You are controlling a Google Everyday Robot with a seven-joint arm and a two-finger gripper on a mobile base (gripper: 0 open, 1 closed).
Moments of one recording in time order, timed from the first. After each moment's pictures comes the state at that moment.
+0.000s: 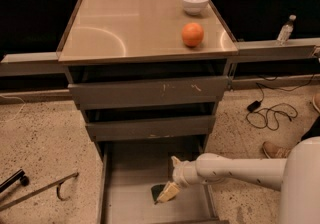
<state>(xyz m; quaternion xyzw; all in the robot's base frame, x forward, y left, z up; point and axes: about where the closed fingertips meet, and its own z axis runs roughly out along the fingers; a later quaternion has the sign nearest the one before) 0.512 -0.029 0.346 -0.52 0.77 0.21 0.28</state>
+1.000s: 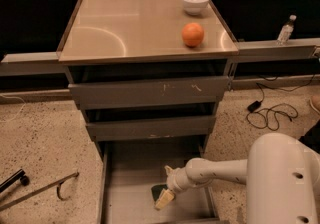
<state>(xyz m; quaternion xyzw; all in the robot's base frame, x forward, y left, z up) 0.513 -0.010 0.256 -0.55 0.77 0.23 0.24</state>
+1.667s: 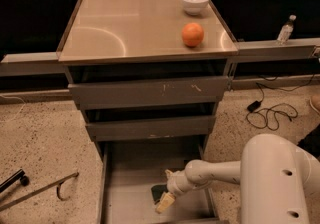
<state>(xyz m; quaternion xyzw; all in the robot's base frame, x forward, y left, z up) 0.505 -0.011 0.232 -0.55 0.77 0.24 0.22</state>
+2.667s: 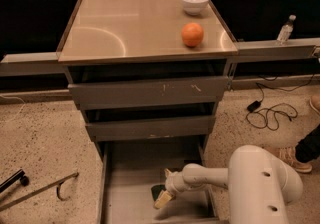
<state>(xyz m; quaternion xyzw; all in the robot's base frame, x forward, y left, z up) 0.544 -0.005 0.164 -0.54 0.77 0.22 0.25</state>
